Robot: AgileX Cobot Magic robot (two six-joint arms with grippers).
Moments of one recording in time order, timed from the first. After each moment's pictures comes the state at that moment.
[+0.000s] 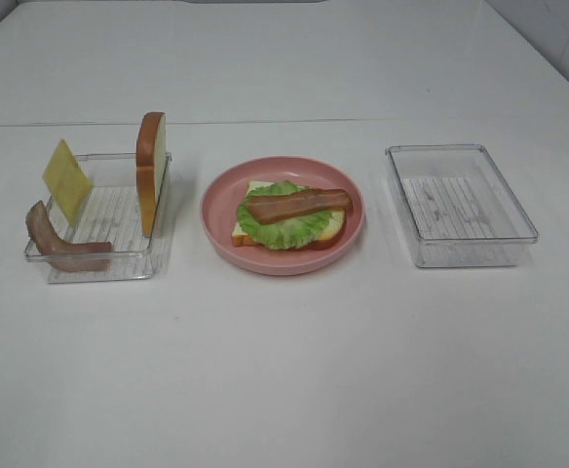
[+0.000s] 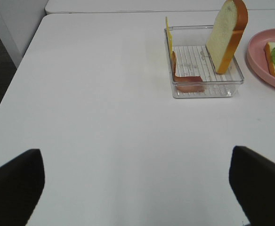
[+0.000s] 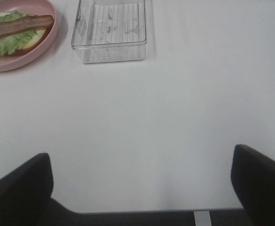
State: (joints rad) left arm 0.11 0.00 -0.52 -0.06 1.08 0.02; right arm 0.10 0.08 -0.47 -0.08 1.09 0.10
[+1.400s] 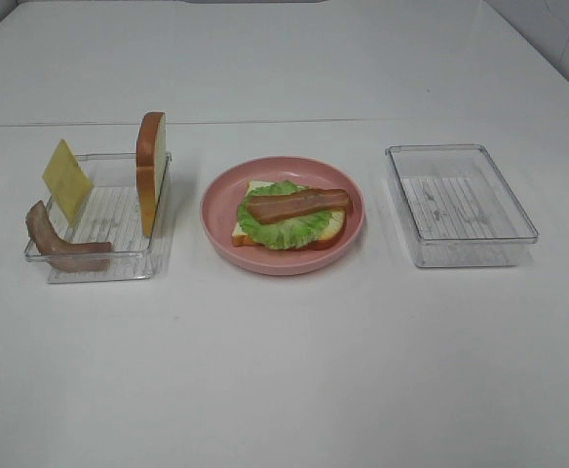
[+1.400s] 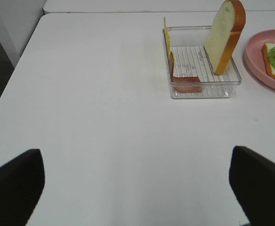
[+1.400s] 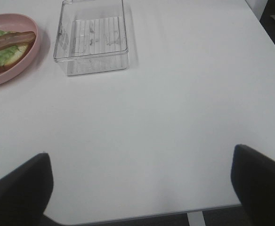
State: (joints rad) left arm 0.11 0.00 -0.52 -0.06 1.08 0.02; right arm 0.00 0.00 -0.45 -0.07 1.11 0.09
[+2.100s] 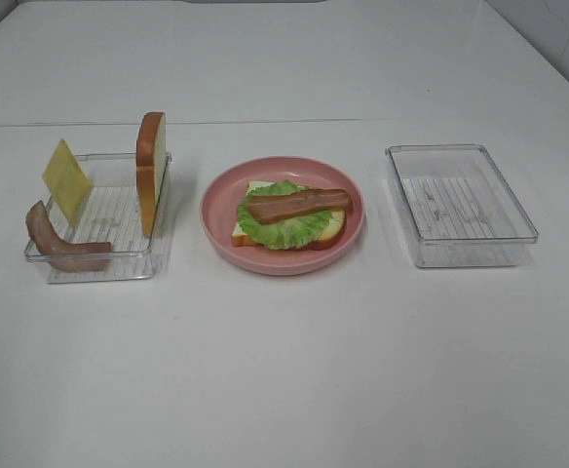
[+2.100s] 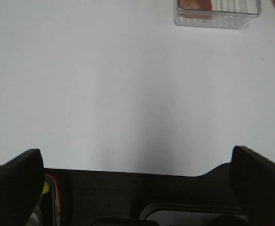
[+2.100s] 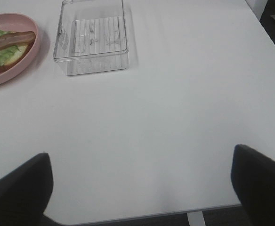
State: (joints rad) left arm 0.11 0.53 -0.71 -0.06 1.21 -0.05; right arm 0.00 0.00 -0.45 -0.07 1.11 0.09
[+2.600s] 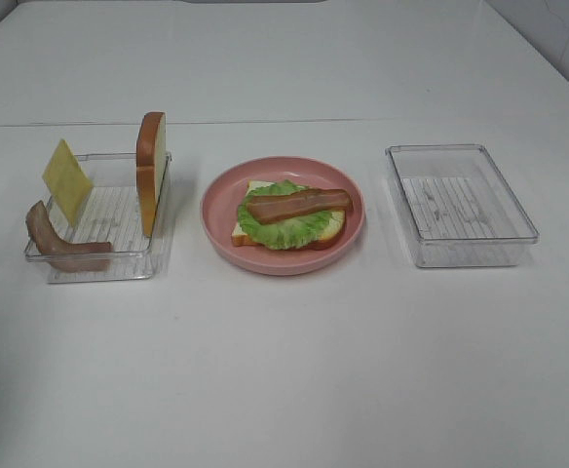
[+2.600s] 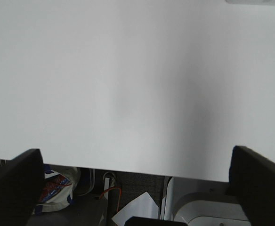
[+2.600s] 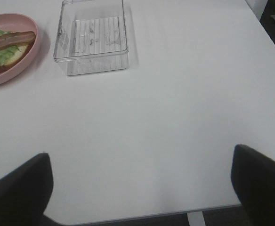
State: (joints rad) left arm 0.11 1.11 -1.00 0.05 1.22 -0.06; right arm 0.00 0.00 -0.45 -0.07 1.11 0.09
